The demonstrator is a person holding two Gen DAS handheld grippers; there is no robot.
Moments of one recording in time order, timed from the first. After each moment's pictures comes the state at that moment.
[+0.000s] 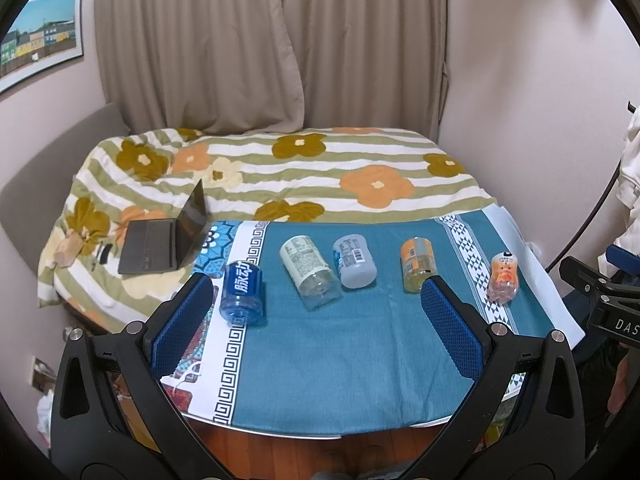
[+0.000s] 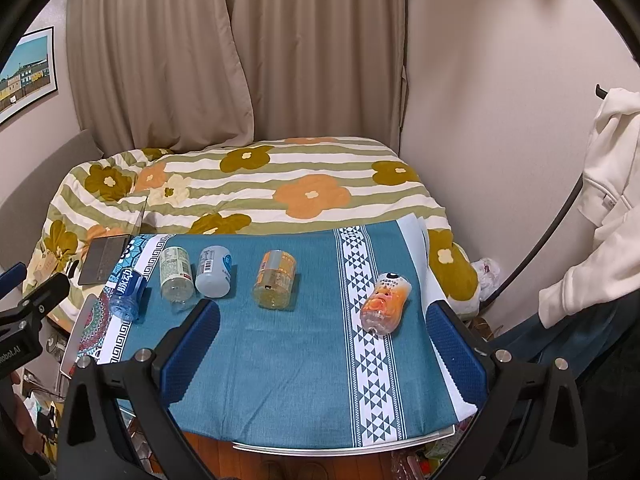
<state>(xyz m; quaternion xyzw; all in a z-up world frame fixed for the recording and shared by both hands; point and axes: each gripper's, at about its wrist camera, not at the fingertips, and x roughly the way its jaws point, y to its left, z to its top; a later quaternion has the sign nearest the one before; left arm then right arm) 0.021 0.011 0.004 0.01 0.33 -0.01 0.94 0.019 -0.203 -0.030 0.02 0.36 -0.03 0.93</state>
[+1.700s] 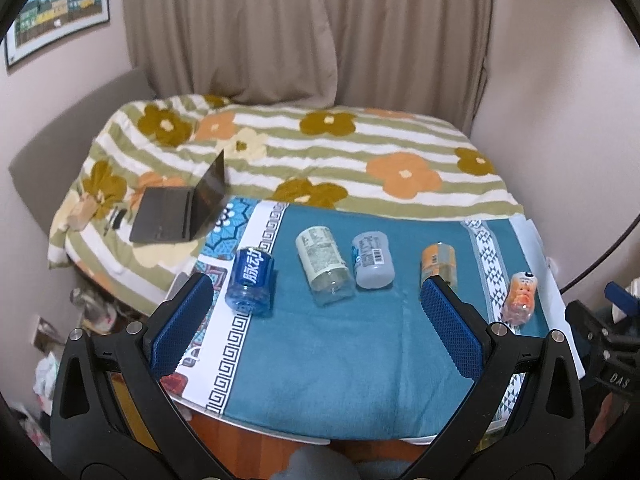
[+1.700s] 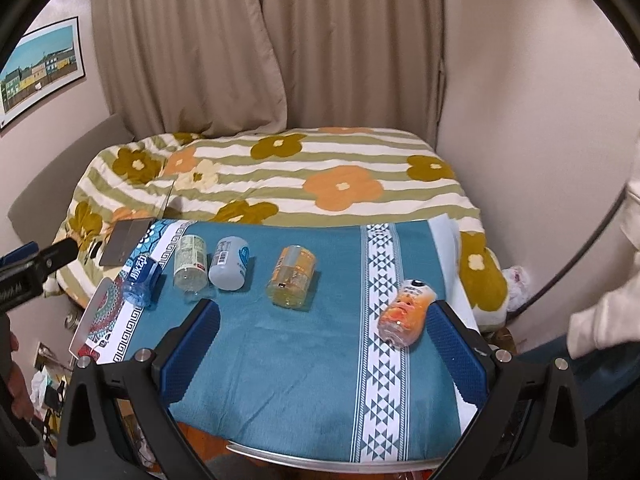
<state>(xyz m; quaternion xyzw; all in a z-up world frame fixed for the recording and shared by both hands) 0.070 0.017 -0.007 -0.02 0.38 0.05 0.92 0.052 -0.209 -0.049 0.01 0.38 0.04 0.92</state>
